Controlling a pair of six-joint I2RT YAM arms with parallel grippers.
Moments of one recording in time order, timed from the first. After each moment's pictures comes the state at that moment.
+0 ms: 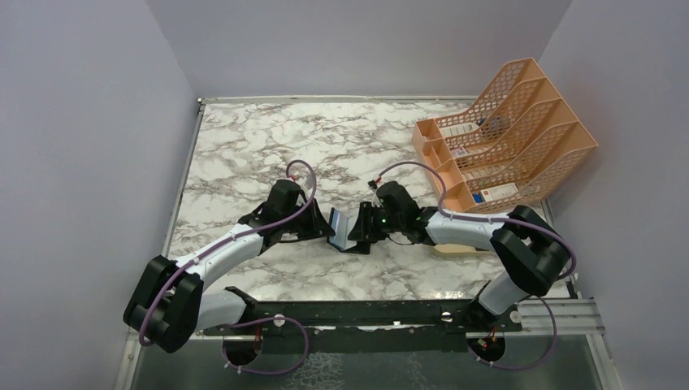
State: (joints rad) left arm -0.52 1.20 0.56 -0.12 0.40 -0.73; right arm 0.80 1.56 0.74 0.11 -0.26 0.73
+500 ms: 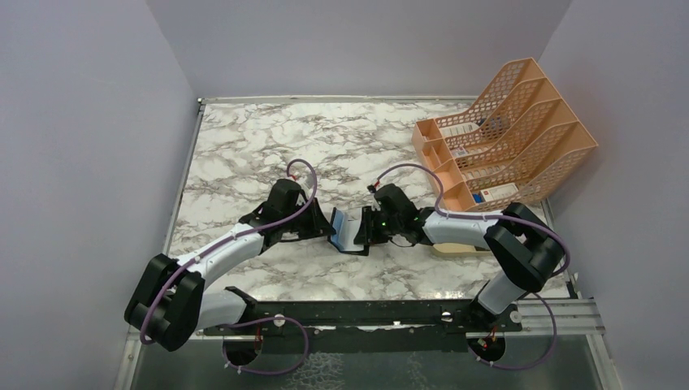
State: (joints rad) left arm -0.52 1.21 0.56 -0.10 0.40 -0.73; right arm 0.80 1.62 0.74 0.06 -0.22 0.66
